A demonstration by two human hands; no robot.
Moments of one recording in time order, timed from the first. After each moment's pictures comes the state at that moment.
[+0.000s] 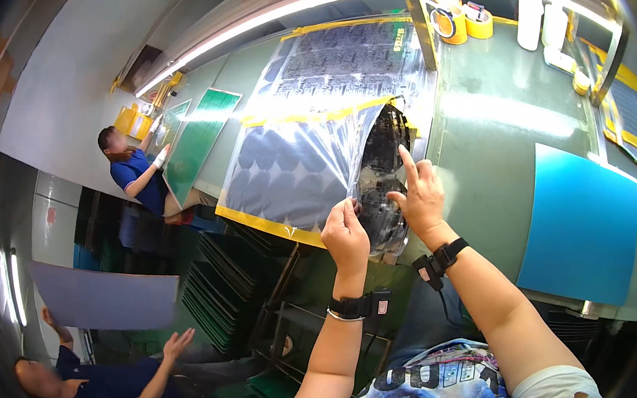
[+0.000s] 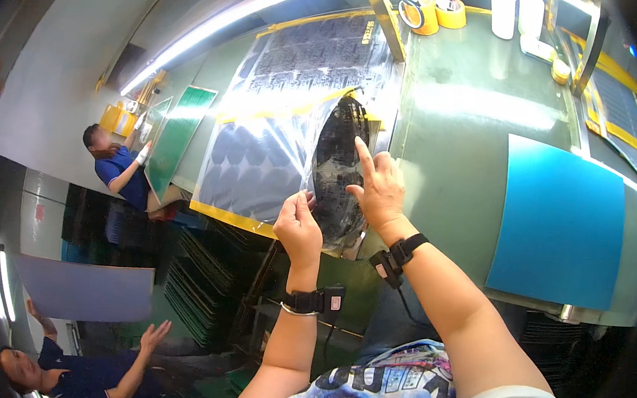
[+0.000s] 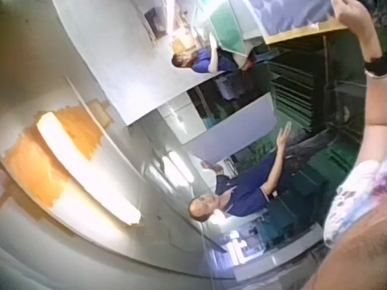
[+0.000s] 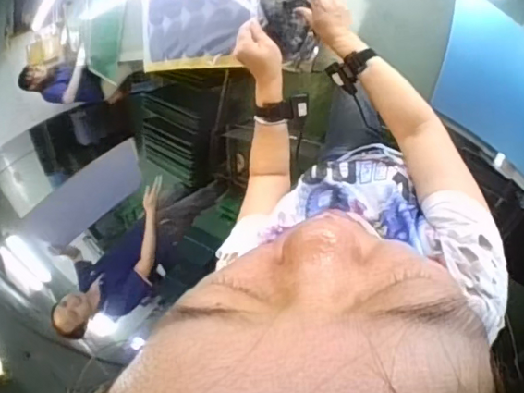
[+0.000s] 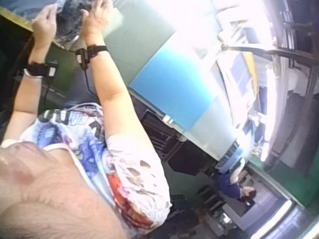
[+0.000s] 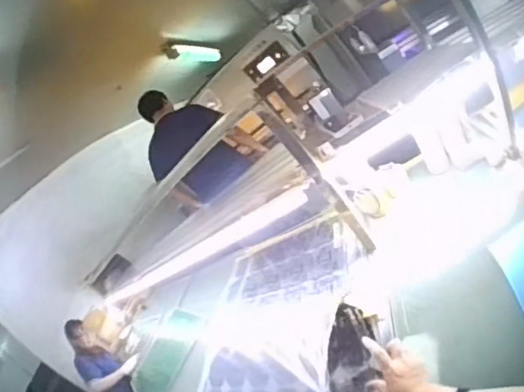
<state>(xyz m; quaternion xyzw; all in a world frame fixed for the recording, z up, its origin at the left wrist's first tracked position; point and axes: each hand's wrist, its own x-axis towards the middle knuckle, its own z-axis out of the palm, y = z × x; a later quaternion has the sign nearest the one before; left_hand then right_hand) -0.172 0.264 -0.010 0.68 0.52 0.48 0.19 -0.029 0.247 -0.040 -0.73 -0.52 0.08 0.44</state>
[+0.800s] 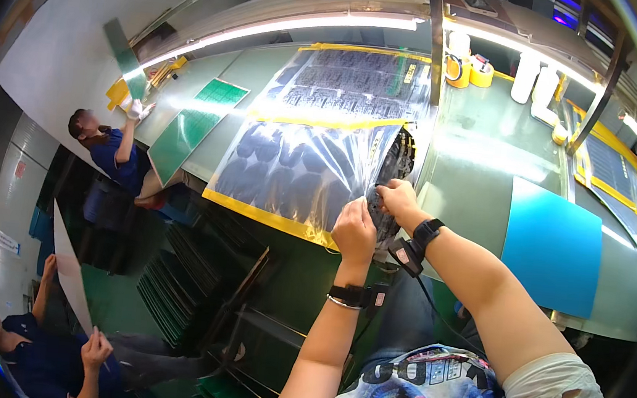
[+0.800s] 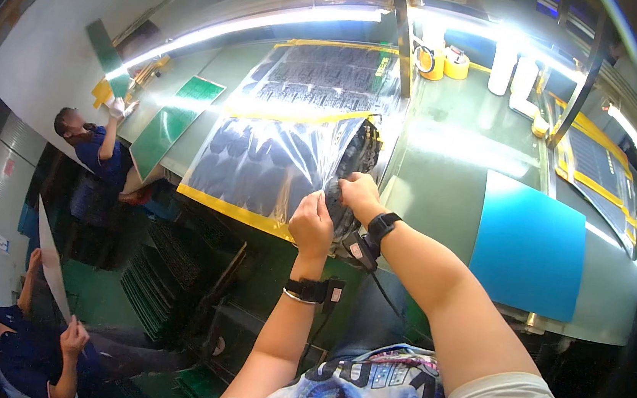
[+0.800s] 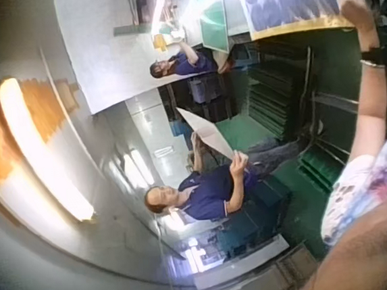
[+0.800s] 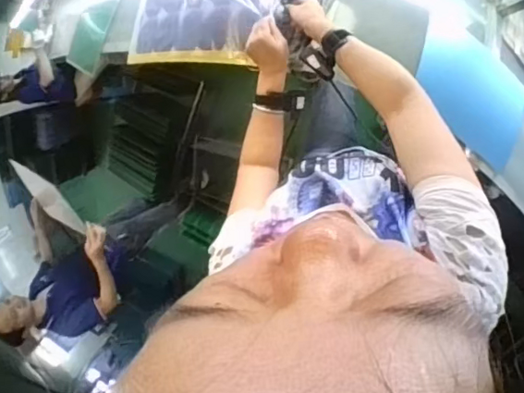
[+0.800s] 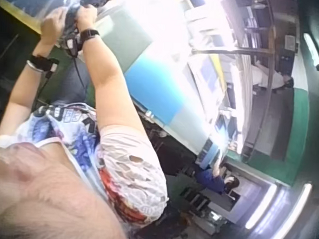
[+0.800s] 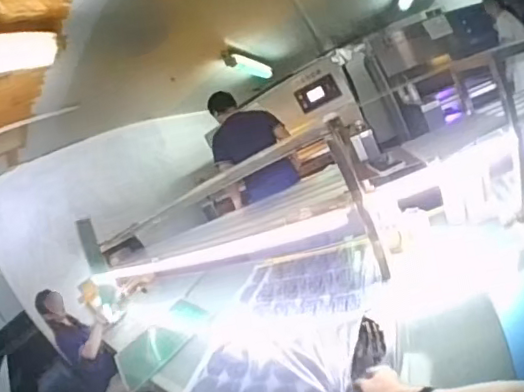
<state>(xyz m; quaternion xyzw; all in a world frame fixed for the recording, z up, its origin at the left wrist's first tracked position) -0.164 0.252 -0.021 0.73 0.52 0.45 0.09 -0.038 0.287 -0.056 -0.70 -0.32 0.44 0.46</state>
